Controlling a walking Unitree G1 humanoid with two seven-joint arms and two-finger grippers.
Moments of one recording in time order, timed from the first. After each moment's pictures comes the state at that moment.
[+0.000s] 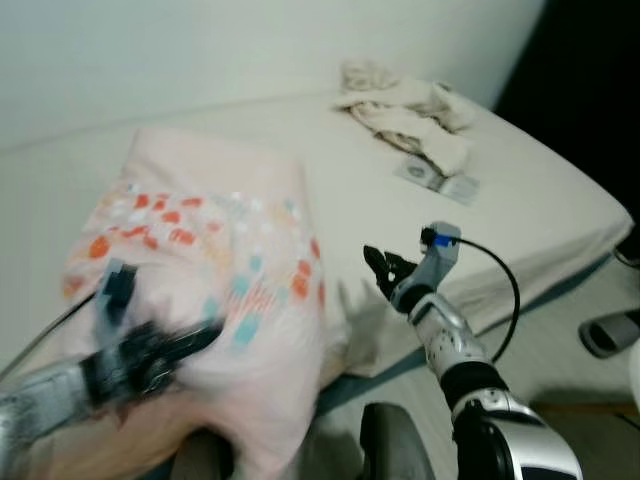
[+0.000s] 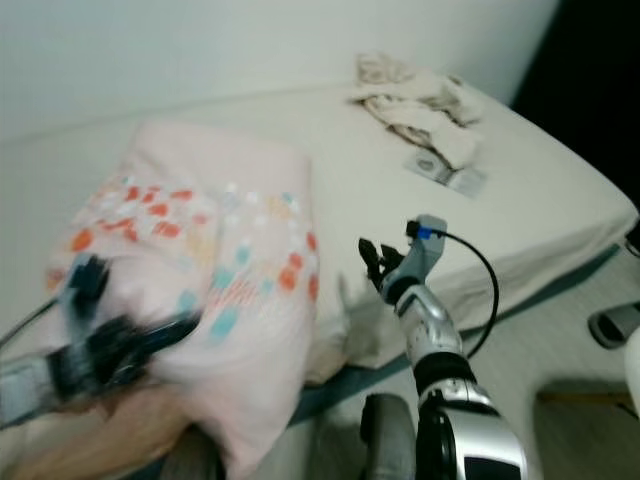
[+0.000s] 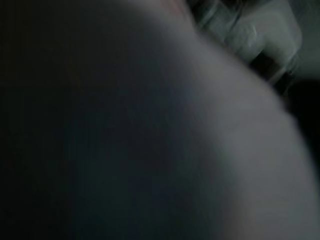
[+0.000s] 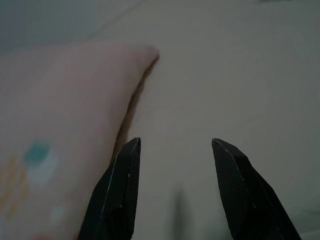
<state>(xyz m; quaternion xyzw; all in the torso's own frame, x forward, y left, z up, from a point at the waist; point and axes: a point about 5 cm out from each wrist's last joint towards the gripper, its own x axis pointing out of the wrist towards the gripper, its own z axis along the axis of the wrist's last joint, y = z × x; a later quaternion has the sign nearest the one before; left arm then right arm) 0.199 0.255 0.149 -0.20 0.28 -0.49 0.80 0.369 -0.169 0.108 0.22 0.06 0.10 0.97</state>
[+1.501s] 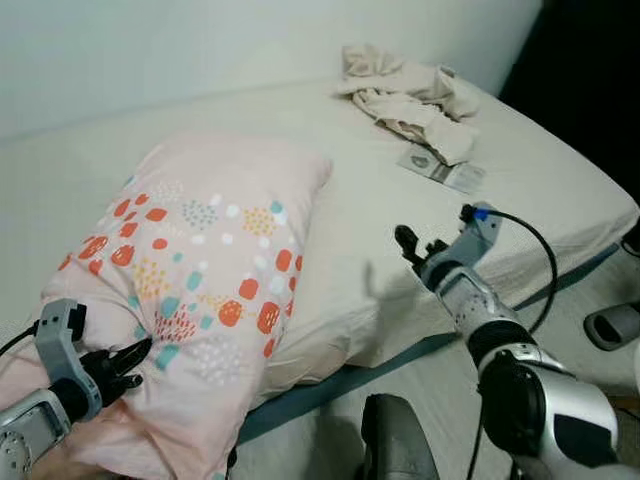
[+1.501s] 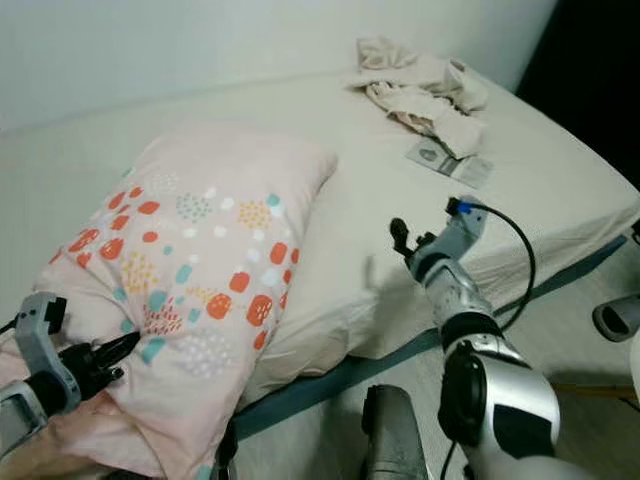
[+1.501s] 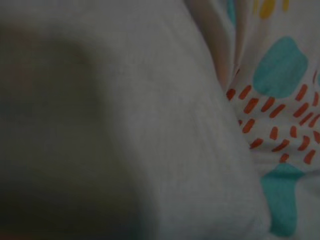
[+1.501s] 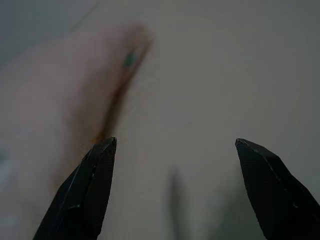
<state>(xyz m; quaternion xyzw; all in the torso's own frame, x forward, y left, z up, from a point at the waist) 0.237 0.285 0.093 -0.19 0.18 -0.09 0.96 0.393 -0.173 0.136 0.29 0.10 0.06 0.95</state>
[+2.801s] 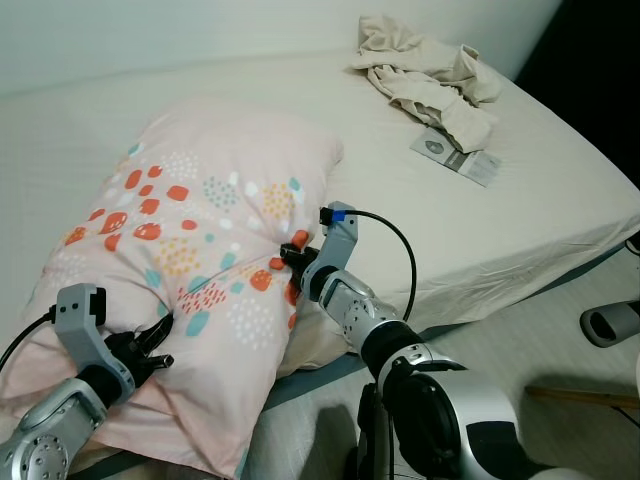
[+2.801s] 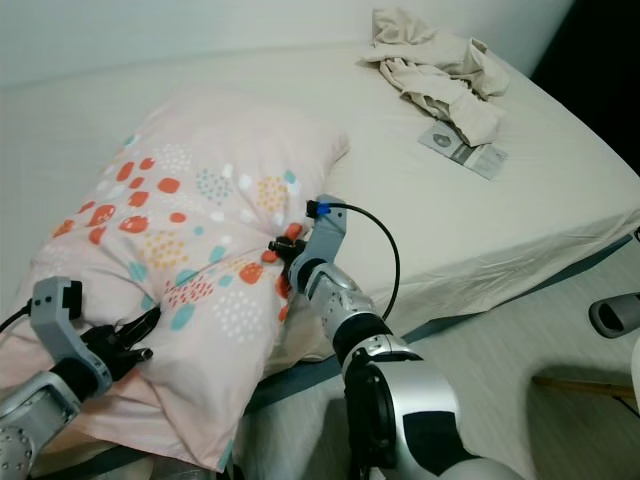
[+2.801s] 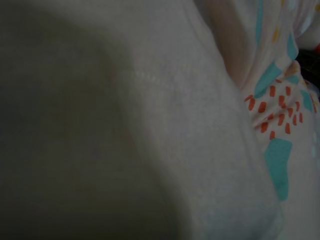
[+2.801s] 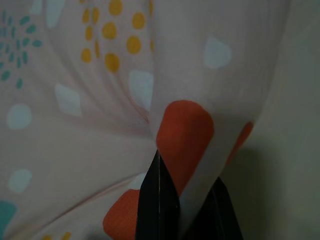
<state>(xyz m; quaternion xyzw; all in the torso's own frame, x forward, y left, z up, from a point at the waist) 0.246 0.244 0.115 -0.21 0.11 -0.08 0.97 0.377 -0.024 0.131 0.23 0.15 0.17 0.95</state>
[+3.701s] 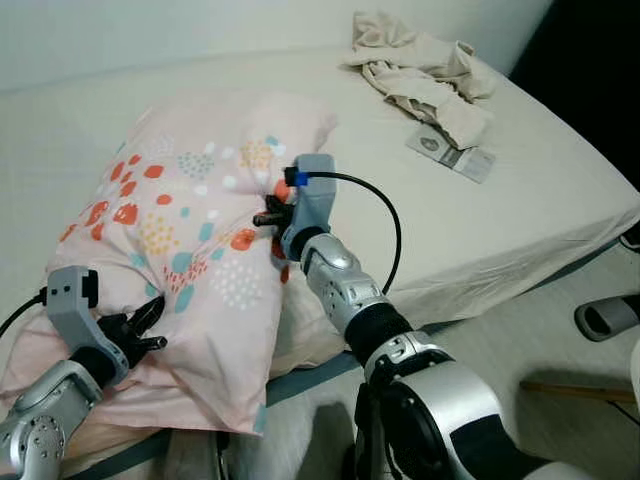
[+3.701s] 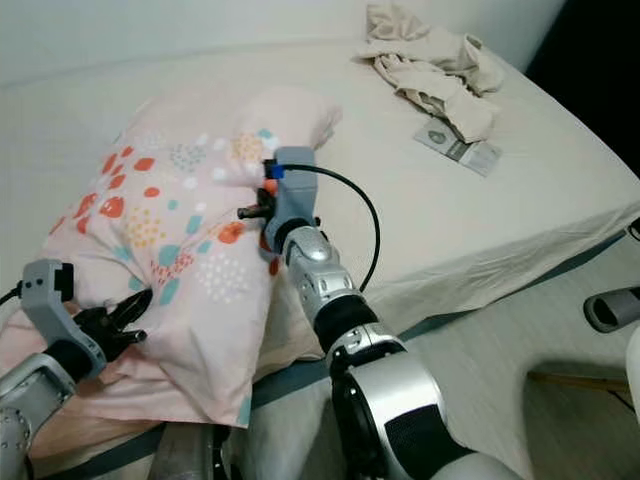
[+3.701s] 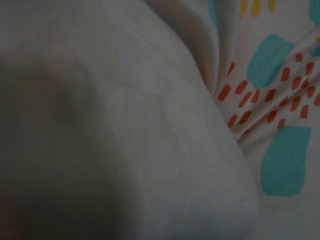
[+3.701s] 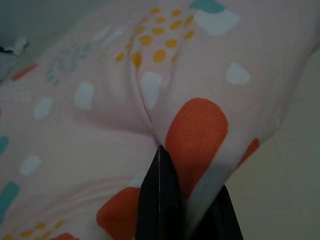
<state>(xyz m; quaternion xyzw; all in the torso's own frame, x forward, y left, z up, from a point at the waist) 0.255 0.257 0.124 -0.19 0.09 -0.07 0.98 0.379 0.001 0.176 0.10 0.03 0.22 0.97</state>
